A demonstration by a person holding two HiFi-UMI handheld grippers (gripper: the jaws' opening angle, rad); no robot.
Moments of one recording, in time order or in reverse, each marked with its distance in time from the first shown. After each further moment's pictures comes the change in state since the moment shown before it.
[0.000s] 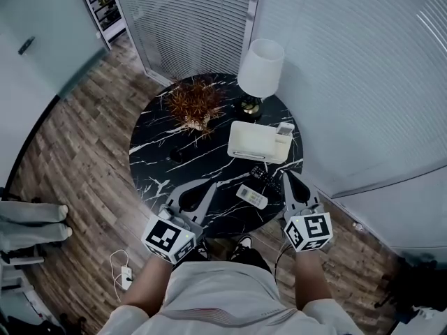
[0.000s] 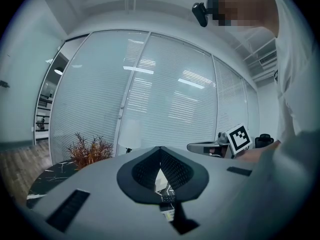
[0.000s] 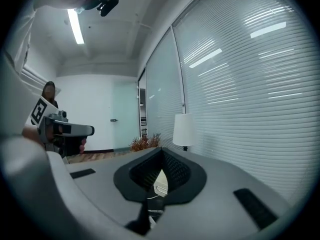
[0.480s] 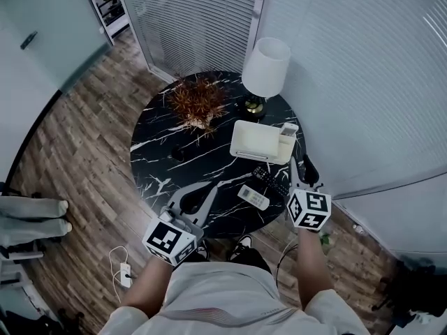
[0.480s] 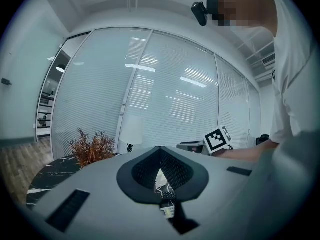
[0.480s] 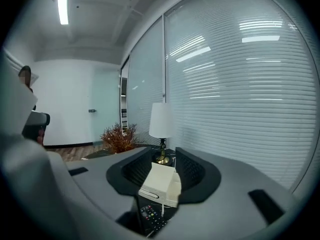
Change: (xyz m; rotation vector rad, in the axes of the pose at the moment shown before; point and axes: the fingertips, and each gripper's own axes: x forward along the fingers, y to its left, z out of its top) left arm -0.001 0.004 -0.013 -0.019 0.023 0.015; right arm 0.044 -0.069 -0.025 0.002 0.091 -0.230
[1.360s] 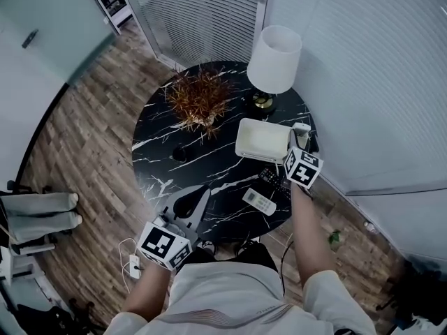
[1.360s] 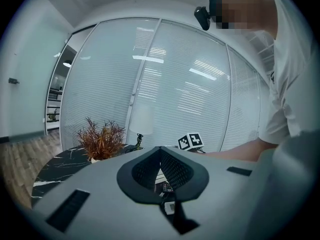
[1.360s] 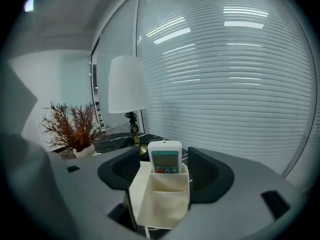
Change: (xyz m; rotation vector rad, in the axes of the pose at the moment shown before) left arm 0.019 0.035 -0.026 -0.041 0.103 0.092; right arm 0.155 -0.063 -0.083 0.161 0.158 -0.207
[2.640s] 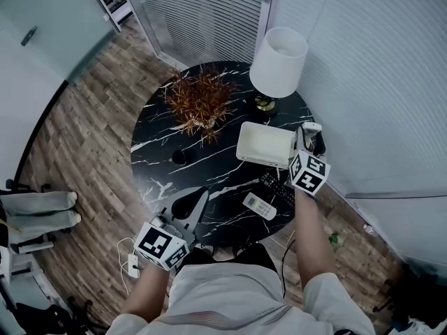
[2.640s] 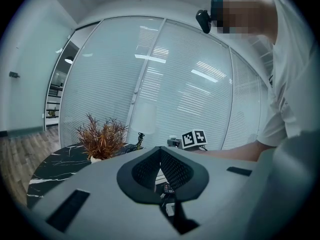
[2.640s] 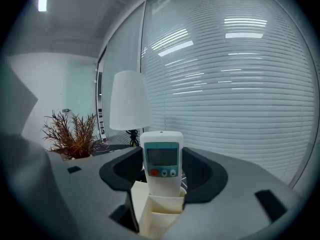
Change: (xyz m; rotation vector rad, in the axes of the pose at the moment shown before) left arm 0.008 0.016 -0.003 -0.037 -0.003 -0.010; right arm -0.003 0.001 0.042 -0.049 -0.140 0.019
